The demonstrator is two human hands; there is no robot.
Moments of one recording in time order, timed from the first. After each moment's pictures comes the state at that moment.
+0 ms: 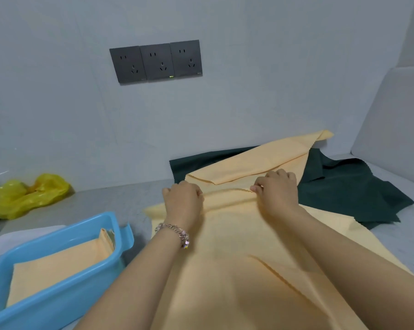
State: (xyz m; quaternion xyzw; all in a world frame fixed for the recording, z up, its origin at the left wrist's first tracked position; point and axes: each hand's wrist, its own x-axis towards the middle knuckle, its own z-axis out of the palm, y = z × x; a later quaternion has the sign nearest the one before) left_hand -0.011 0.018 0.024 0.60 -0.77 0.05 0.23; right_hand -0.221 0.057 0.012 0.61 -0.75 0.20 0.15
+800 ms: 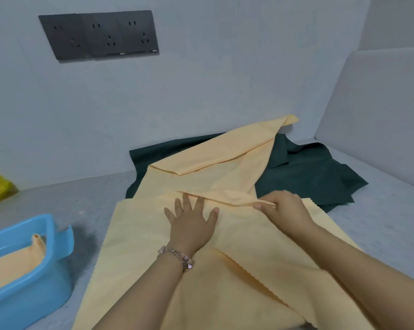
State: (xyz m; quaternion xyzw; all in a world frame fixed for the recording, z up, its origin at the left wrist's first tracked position) left_hand -0.089 0.040 -0.066 0.57 -0.81 -0.08 0.10; right_hand -0.307 0.118 -0.045 0.61 -0.73 0.31 -0.05
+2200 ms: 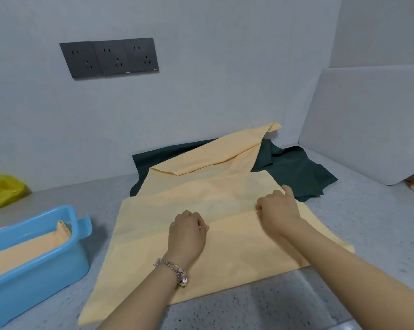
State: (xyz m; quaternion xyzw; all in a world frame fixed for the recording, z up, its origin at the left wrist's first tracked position) left_hand -0.069 0.116 -0.047 0.52 -0.82 -0.10 0.24; right_hand -0.281 0.171 -0.017 0.59 -0.80 -0.02 0.12
